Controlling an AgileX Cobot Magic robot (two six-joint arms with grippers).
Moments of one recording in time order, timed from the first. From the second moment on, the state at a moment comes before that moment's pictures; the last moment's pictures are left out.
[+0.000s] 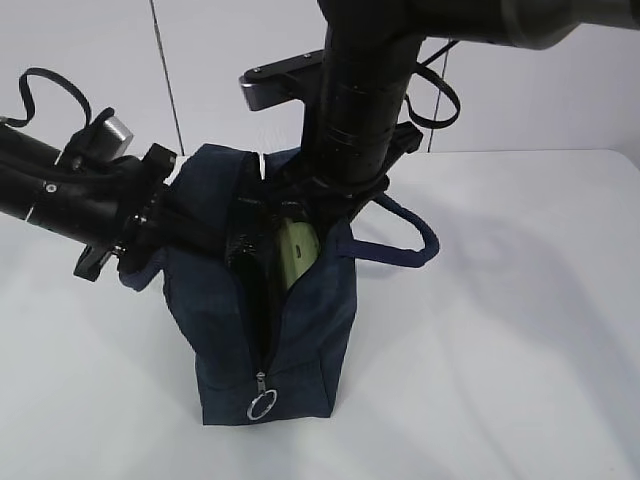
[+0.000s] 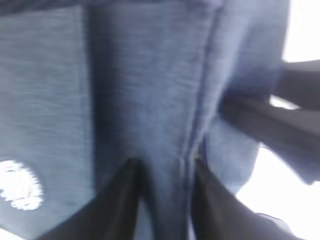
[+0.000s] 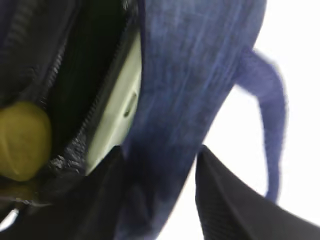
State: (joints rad) left arm -0.17 1.80 -1.03 -1.20 0.99 0.52; right arm 0.62 2.01 -1.78 -0.05 1.17 0.10
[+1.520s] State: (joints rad) left arm -0.08 1.75 -1.14 -1.16 1.18 0.51; right arm 0.62 1.79 -1.99 -0.03 1.26 0.06
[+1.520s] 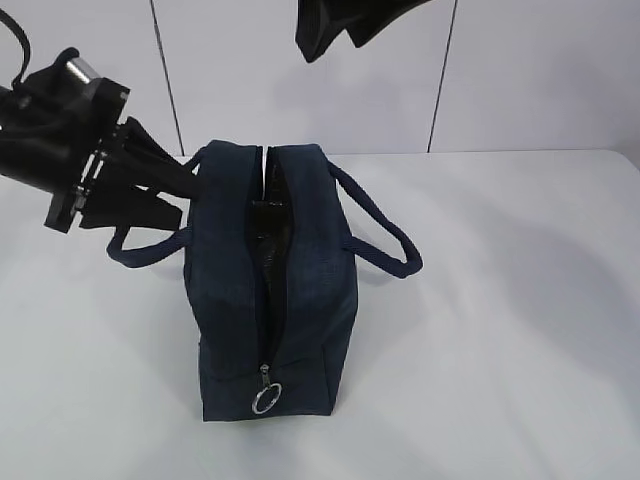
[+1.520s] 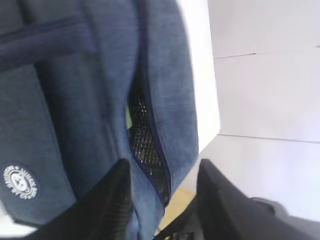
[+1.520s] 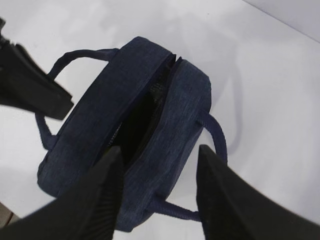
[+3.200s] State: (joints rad) left arm -0.33 1.14 -1.06 -0.50 1.23 0.14; right arm 0.63 1.12 -1.27 0.03 1.02 0.06
